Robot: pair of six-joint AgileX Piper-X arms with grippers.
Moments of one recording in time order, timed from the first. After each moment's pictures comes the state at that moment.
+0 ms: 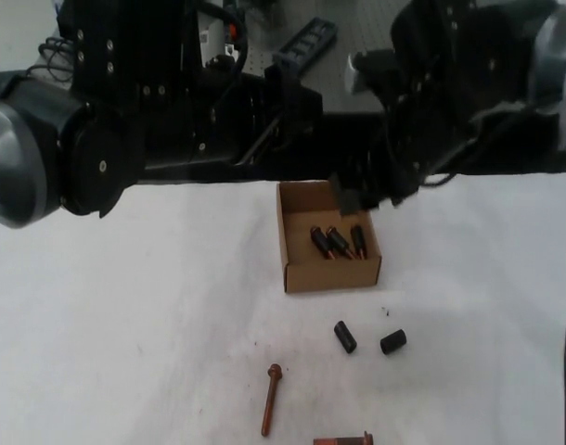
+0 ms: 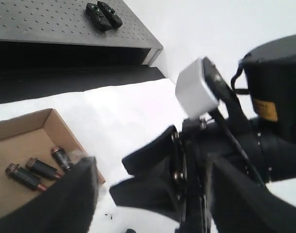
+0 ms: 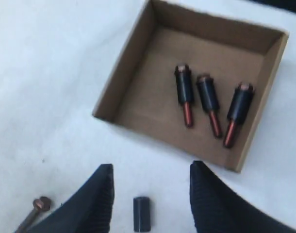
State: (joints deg) left arm -27.5 84.1 -60.4 0.0 27.9 -25.8; right arm 13.9 98.1 -78.3 39.8 -8.1 -2.8
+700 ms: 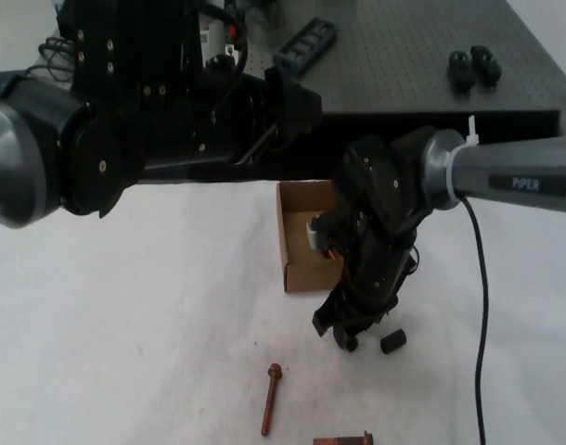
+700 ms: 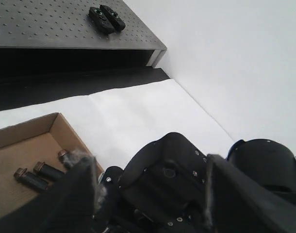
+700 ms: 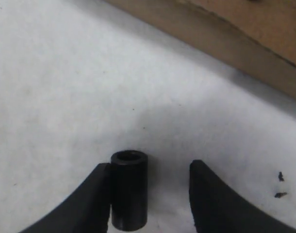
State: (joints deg) left arm -27.5 84.1 -60.4 0.0 27.3 -23.8; right arm 18.7 113.0 -74.8 47.8 -0.6 -6.4
